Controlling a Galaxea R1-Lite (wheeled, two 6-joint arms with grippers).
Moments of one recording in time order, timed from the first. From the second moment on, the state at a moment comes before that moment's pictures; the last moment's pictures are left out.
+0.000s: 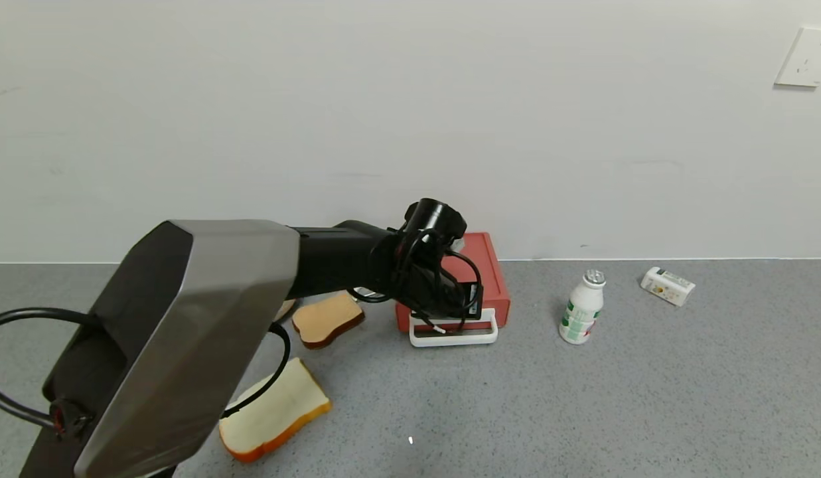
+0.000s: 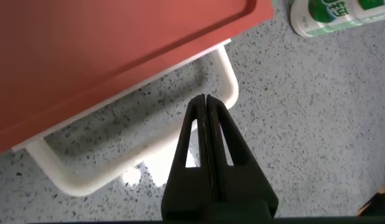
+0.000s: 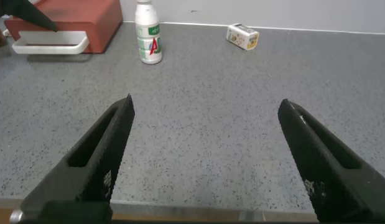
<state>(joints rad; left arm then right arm) -0.61 2.39 -1.98 0.40 -0.15 -0.37 0.01 0.00 0.00 -0.01 0.02 0.00</state>
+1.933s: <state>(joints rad) -0.65 2.44 -1.94 0.48 -0.11 -0.54 0.01 0.00 0.00 -0.01 0.02 0.00</state>
